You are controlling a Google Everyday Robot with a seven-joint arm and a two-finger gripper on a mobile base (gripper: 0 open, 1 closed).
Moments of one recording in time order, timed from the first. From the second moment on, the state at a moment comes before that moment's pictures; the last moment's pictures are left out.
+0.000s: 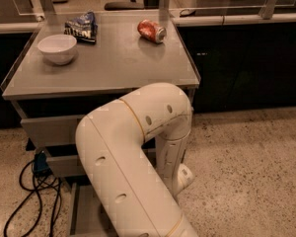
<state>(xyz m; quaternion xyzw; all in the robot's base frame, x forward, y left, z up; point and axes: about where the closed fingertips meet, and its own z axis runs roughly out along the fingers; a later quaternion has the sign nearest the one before) 0.605 -0.024 0.343 -0.77 0.55 -0.14 0.28</state>
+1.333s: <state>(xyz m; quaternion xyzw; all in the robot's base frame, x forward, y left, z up) 0.571 -0.087 0.378 -0.75 0.59 -0.17 0.24</state>
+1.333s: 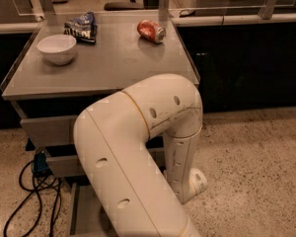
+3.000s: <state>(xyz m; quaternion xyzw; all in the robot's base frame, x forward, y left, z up) 0.610 -0.193 0.525 -0.73 0.60 -0.19 0.26</state>
